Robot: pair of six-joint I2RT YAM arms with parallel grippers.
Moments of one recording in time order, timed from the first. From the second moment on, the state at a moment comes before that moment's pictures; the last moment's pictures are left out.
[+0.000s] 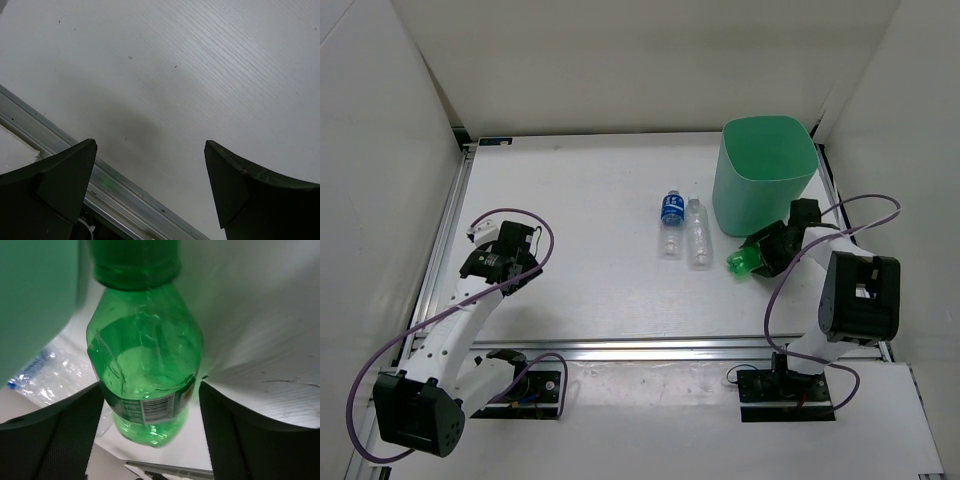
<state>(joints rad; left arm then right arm) -0.24 1.00 0.83 -0.96 -0.54 -0.79 -0.09 1.58 0.86 -0.46 -0.30 0.97</state>
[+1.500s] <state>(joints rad) -0.40 1.47 1.21 -0.61 -0.18 -0.69 -0.09 1.50 1.88 -1.12 -0.17 0.80</state>
